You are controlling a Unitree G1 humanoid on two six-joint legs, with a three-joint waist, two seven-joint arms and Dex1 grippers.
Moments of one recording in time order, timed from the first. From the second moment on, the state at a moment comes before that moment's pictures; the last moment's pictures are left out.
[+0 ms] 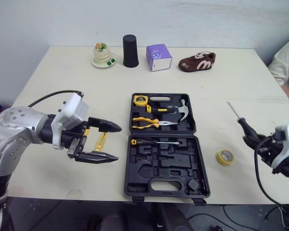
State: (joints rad) left arm -0.41 1.04 0.09 -0.35 -0.73 0.68 -1.27; right arm 0.08 -0.90 -0.57 -0.50 0.73 0.85 0.62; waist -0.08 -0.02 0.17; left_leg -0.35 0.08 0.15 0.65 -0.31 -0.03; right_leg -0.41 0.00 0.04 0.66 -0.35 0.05
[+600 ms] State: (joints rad) left arm -0.37 1.05 0.04 -0.32 -0.61 0.59 -1.29; right arm -0.25 -1.16 0.03 -0.44 0.56 0.70 1.12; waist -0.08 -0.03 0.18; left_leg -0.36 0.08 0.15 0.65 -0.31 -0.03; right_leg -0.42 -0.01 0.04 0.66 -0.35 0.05
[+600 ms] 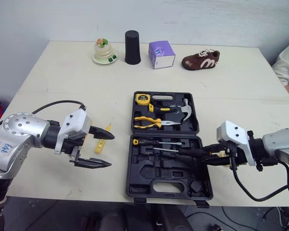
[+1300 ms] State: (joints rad) left arm -0.34 1.04 0.05 -0.37 -0.61 0.61 -1.26; right arm -0.36 -1.03 0.18 -0.39 0.40 0.66 1.12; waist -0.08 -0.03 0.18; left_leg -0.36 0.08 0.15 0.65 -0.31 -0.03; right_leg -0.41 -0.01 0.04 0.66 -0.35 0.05
